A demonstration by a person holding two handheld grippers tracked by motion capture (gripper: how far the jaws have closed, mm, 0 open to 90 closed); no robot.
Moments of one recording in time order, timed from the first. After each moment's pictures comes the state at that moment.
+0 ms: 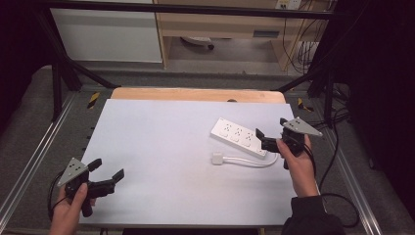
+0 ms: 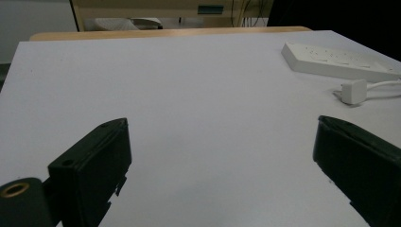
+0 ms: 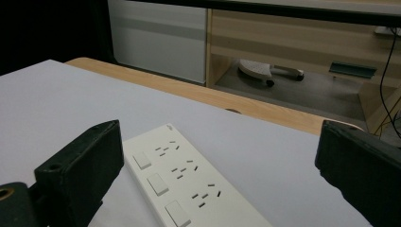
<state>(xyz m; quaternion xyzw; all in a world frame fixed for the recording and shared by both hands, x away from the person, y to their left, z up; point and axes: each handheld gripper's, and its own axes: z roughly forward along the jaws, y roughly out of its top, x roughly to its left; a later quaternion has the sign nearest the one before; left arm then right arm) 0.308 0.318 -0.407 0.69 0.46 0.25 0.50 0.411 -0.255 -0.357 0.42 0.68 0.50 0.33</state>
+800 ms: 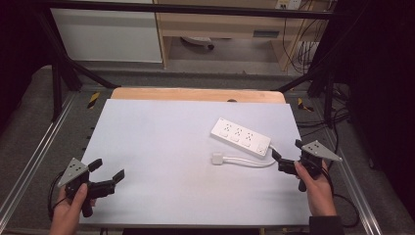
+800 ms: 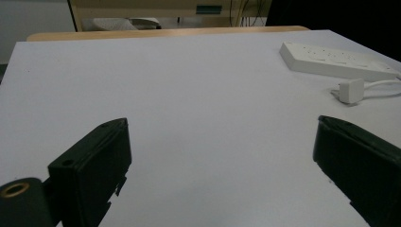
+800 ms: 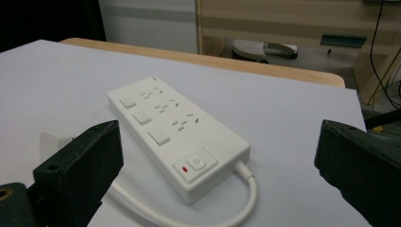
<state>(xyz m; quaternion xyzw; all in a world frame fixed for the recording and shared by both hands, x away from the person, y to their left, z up) 0.307 0.317 -0.407 0.69 0.46 0.25 0.50 0.367 -0.302 -0.398 0.46 0.67 0.50 0.31</state>
